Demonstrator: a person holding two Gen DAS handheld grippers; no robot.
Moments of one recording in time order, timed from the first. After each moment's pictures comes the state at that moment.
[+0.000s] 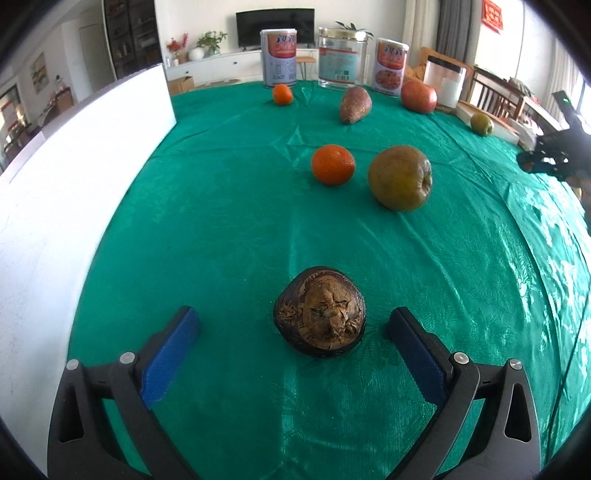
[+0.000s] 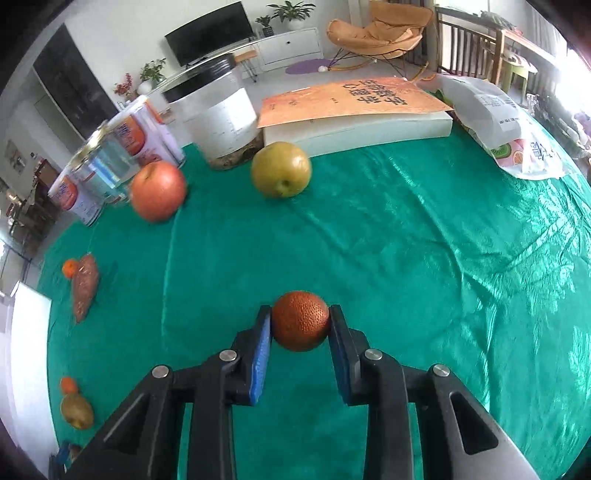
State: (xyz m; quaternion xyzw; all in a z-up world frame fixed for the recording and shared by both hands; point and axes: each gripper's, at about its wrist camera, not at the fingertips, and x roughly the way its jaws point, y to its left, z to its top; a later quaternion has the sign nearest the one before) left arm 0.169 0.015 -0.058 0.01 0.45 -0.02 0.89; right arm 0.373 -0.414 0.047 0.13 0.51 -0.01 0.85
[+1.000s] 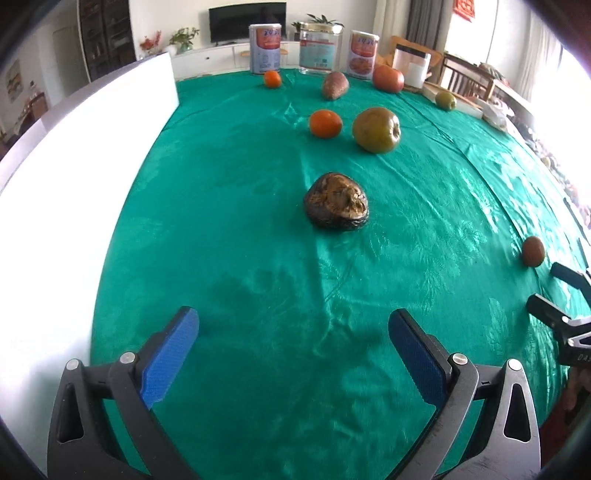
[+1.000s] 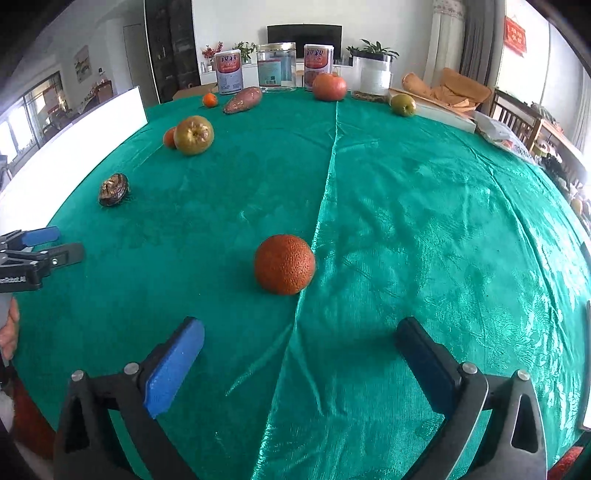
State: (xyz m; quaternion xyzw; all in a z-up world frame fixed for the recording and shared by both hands) left arm 0.104 0.056 -0.055 0.01 0.46 -0.08 0.88; right arm 0.103 -0.258 0.010 -0.02 0.45 0.03 0.89
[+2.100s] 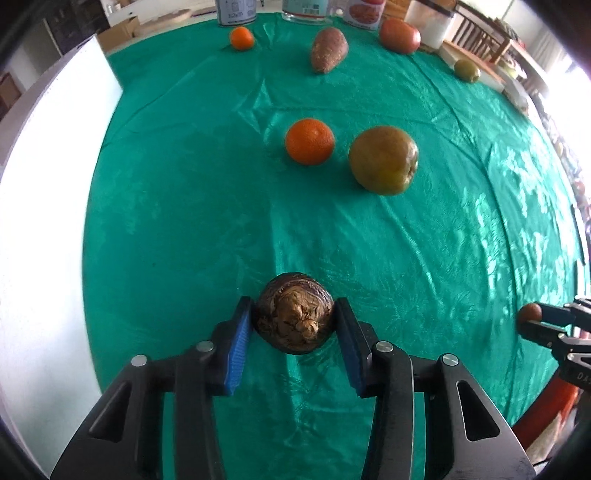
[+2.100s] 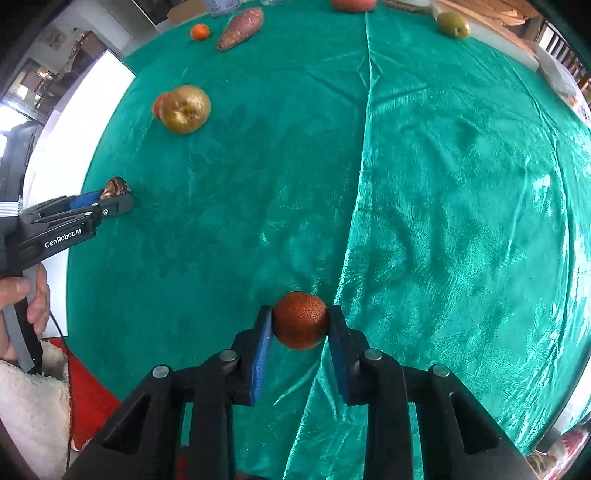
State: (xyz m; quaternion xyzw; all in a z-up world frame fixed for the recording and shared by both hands) left arm 0.221 0.024 -0.028 0.02 0.61 -0.10 0.79; right arm 0.195 -0.249 0.047 0.03 0.66 0.10 0.75
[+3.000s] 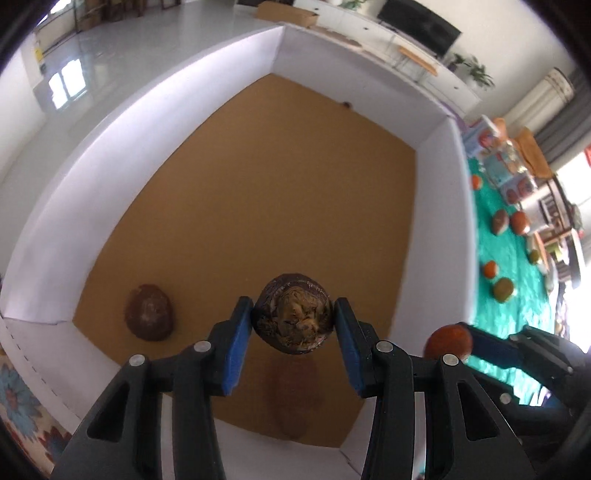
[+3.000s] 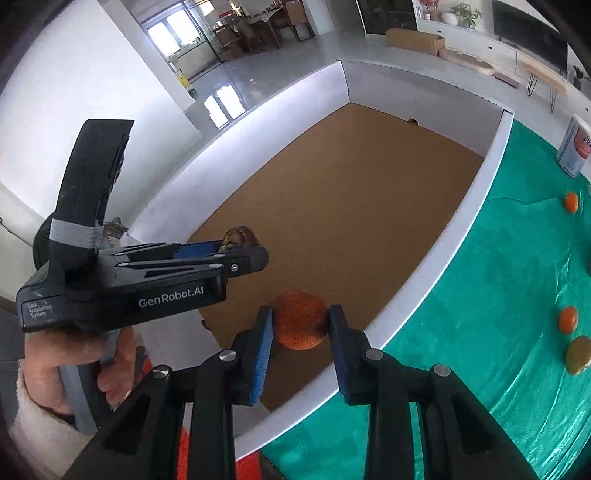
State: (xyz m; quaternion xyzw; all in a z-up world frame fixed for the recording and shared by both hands) left arm 0.113 0.338 0.024 -0.21 0.54 0.10 0.81; right arm 0.185 0.172 0.115 -0.10 0.53 0.39 0.75
